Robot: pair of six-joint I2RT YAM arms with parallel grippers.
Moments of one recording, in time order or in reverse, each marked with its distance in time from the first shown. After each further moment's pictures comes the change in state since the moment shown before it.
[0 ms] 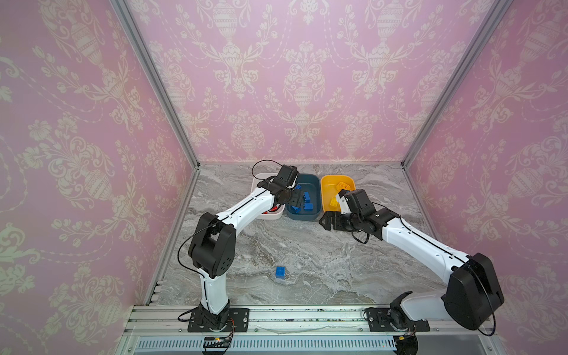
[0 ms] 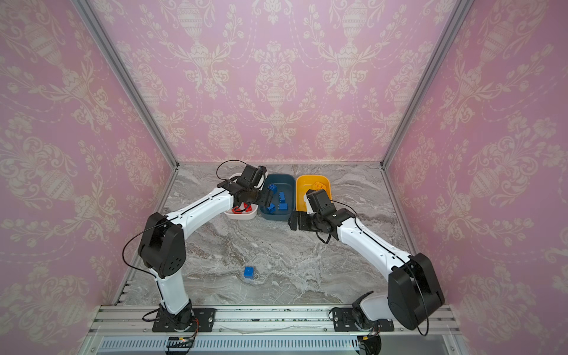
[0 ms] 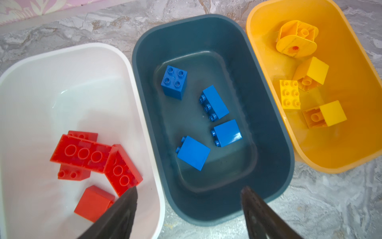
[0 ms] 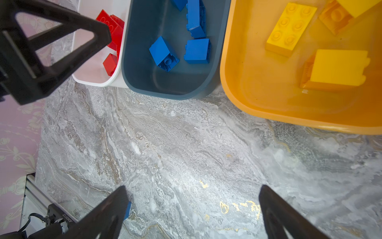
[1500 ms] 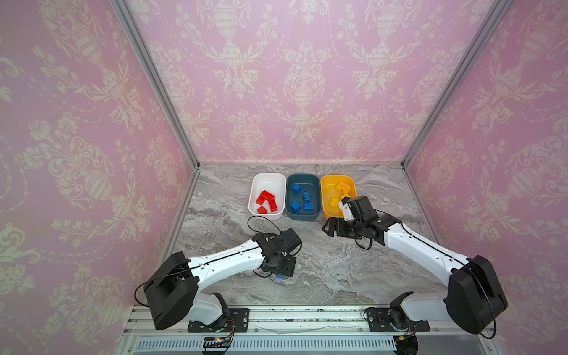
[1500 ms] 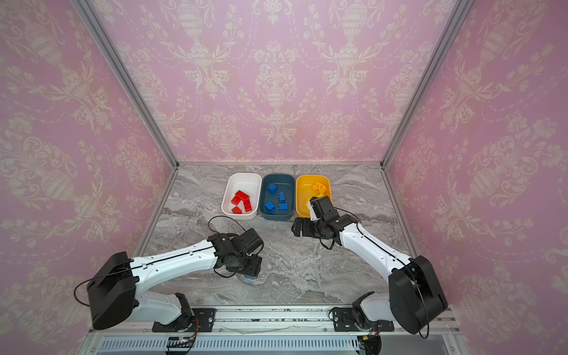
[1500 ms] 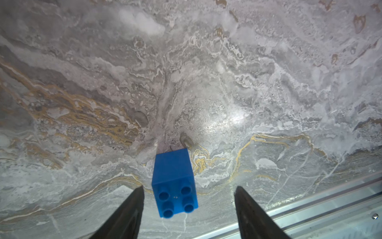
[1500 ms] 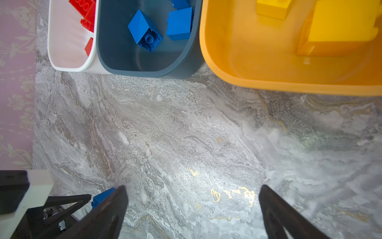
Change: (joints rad) left arm -0.385 -0.422 -0.637 -0.227 0.078 -0.505; right arm -0.026 -0.029 -0.099 0.024 -0.032 0.016
